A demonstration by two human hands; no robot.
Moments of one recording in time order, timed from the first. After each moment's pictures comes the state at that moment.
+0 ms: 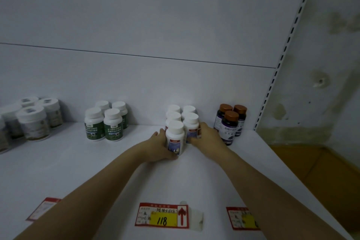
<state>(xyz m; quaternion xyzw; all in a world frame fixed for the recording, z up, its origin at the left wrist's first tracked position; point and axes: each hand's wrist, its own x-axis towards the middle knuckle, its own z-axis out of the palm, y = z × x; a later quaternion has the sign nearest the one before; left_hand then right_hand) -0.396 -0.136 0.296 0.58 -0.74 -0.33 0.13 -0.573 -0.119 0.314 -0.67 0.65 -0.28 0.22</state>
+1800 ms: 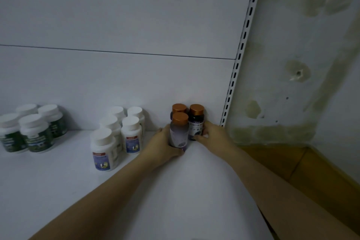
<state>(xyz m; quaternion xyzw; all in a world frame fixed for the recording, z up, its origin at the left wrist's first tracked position) -0.571 -0.161 0.295 0.56 -0.72 -0.31 0.26 -0.753 -0.177 0.294 -0.71 0.63 -0.27 0.17</state>
